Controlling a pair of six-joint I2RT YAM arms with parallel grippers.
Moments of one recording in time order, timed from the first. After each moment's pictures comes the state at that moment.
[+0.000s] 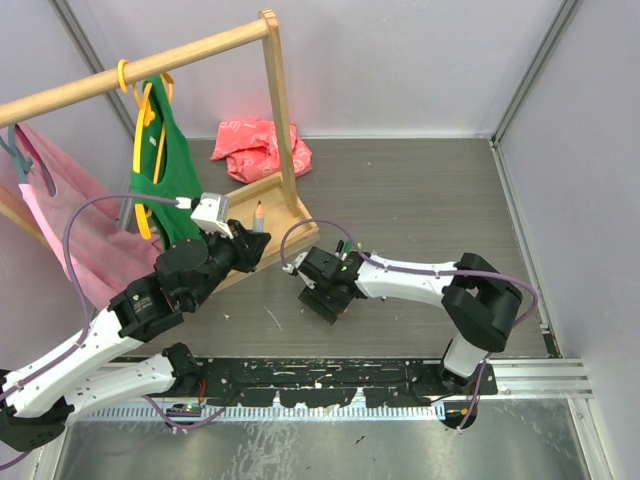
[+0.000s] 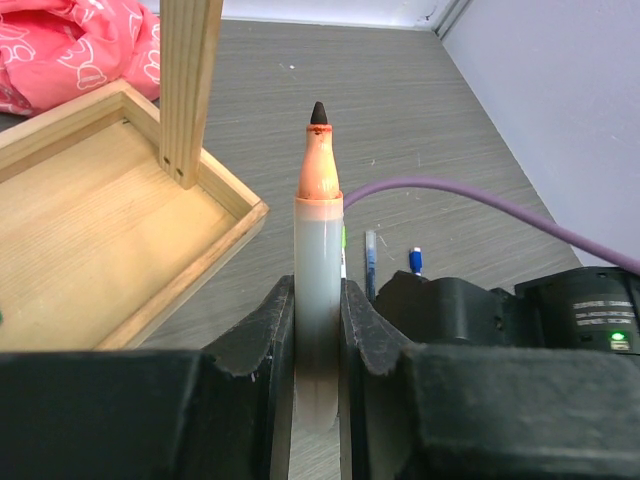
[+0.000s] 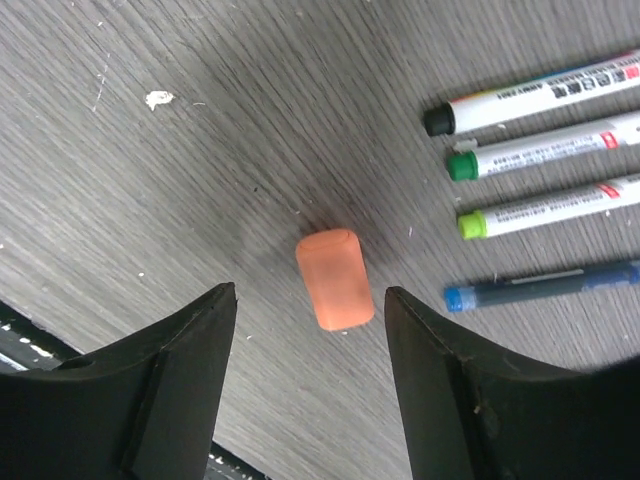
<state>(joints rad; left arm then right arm) -0.96 0.75 0.92 -0.34 -0.45 -0.46 1.02 1.63 1.01 -0.59 0.08 0.07</state>
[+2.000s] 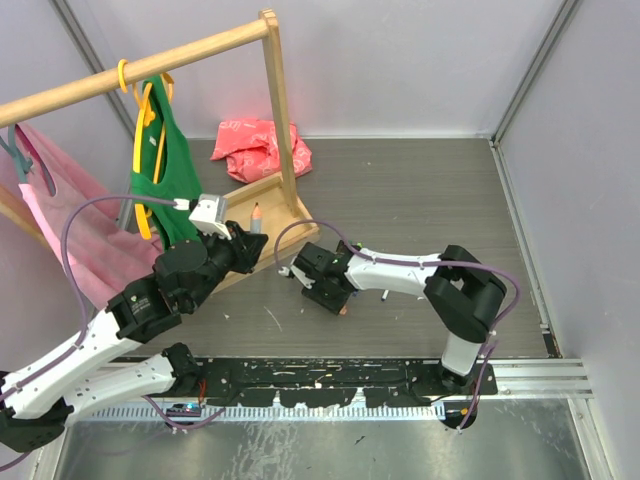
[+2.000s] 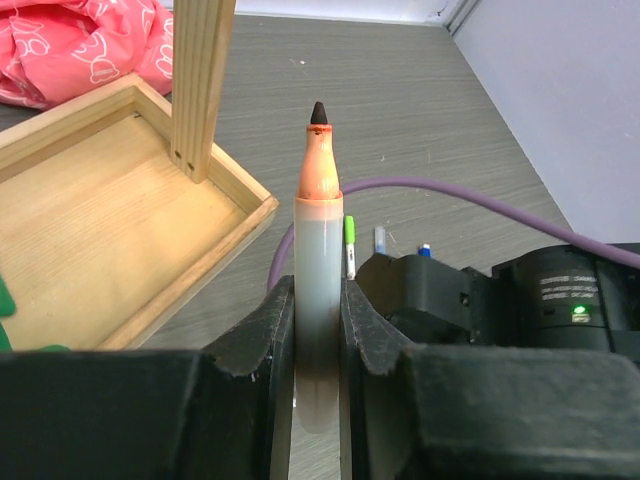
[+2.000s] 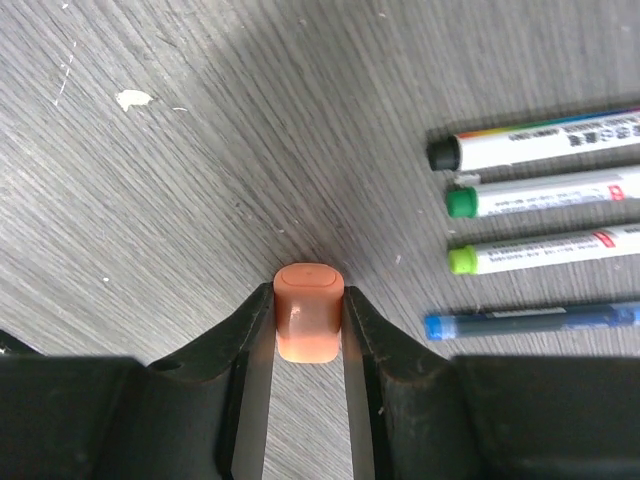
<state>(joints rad) -0.96 0.74 0.92 -0.37 -0.46 -0.46 0.99 1.76 1.10 -0.65 0.05 -0.08</state>
